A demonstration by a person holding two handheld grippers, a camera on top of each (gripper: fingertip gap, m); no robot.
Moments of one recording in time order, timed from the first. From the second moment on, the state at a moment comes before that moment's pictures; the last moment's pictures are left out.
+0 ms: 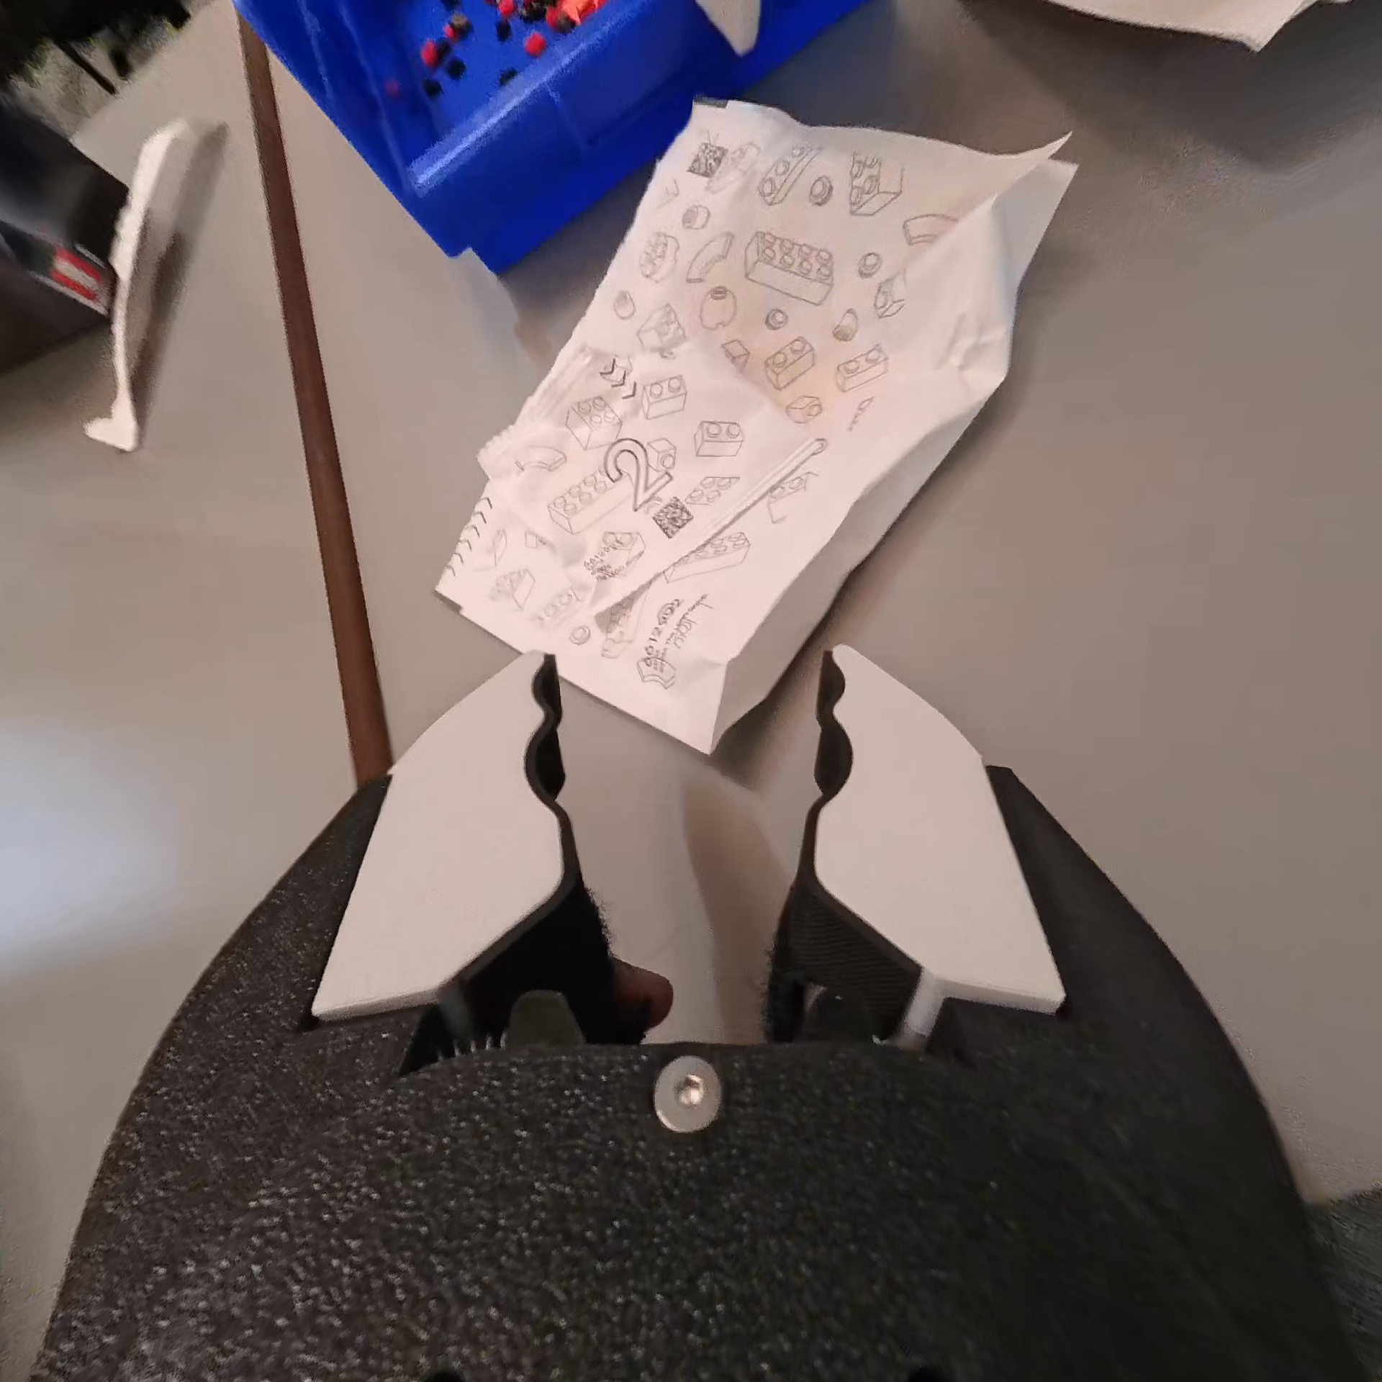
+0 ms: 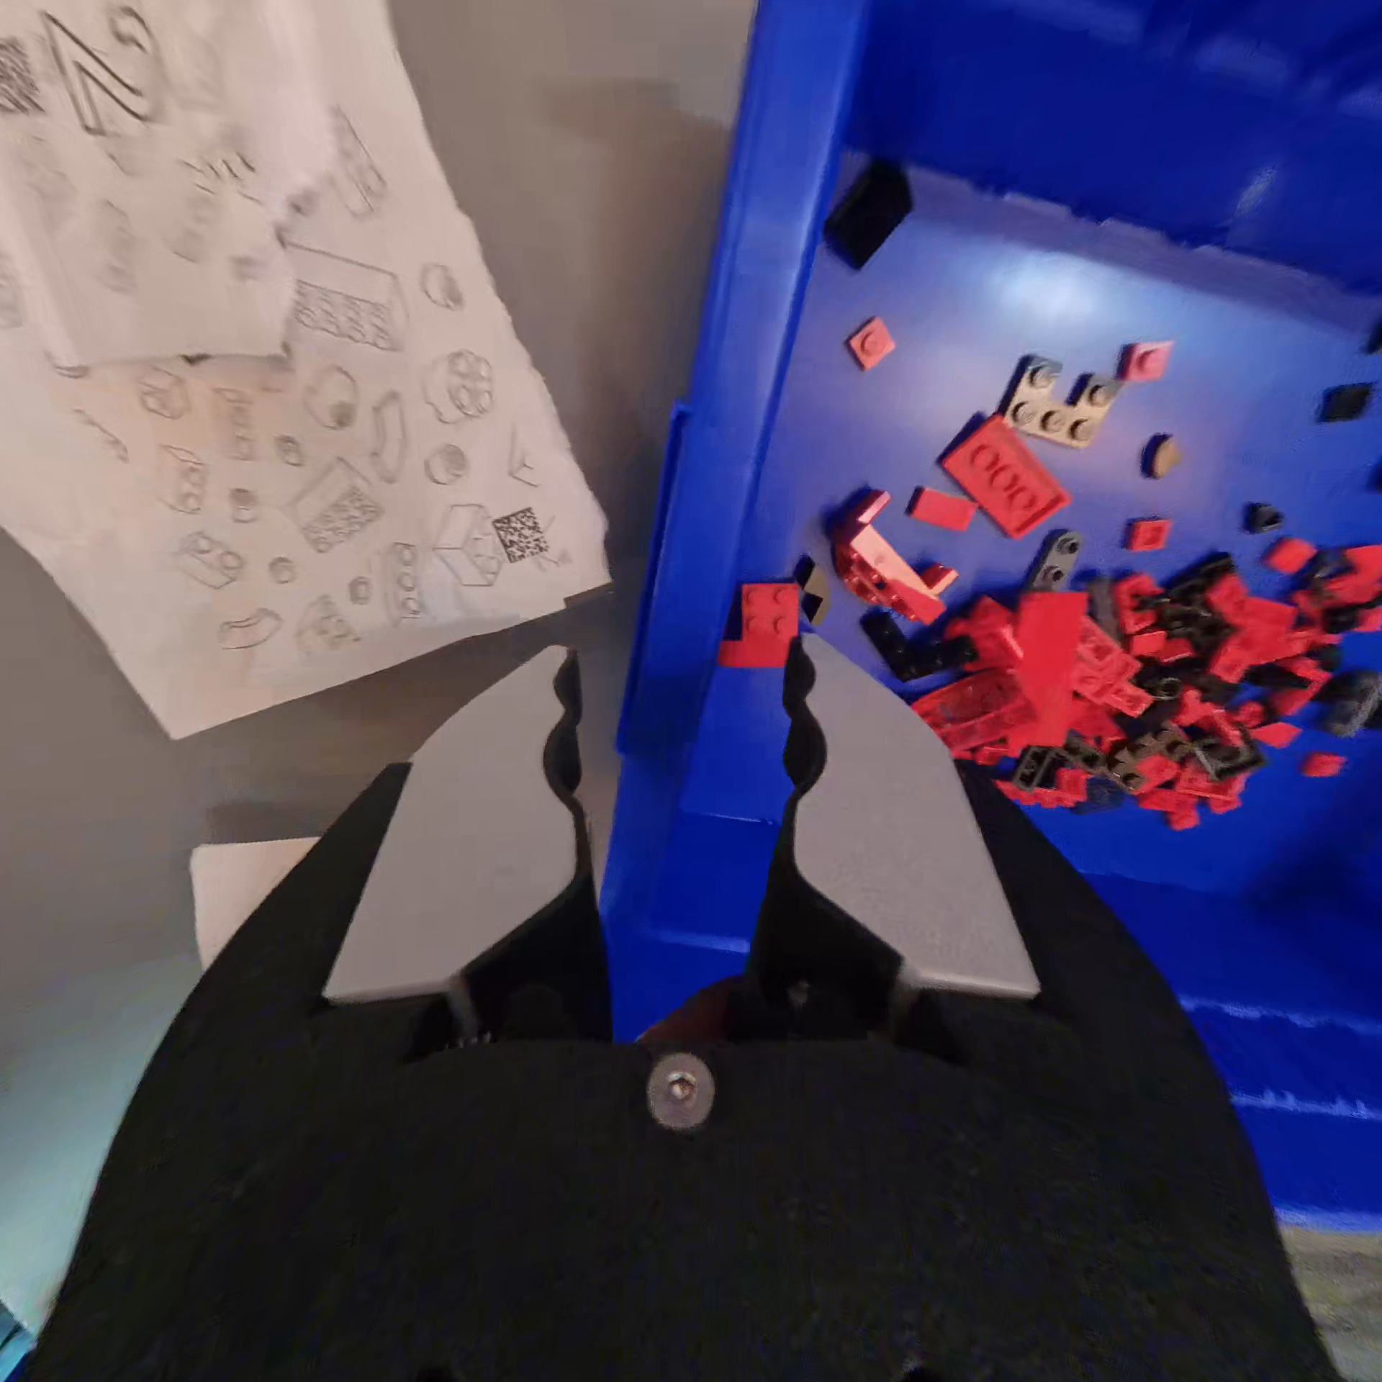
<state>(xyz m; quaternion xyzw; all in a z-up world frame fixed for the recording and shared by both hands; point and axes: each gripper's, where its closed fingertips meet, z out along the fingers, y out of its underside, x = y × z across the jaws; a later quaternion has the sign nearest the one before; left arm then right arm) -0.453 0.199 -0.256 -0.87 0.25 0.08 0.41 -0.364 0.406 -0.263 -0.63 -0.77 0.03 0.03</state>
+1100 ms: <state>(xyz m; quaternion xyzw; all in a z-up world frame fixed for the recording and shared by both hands) -0.344 0.234 -0.268 -0.87 0.12 -0.18 0.44 -0.359 0.393 -0.214 -0.67 -0.74 0.00 0.08</state>
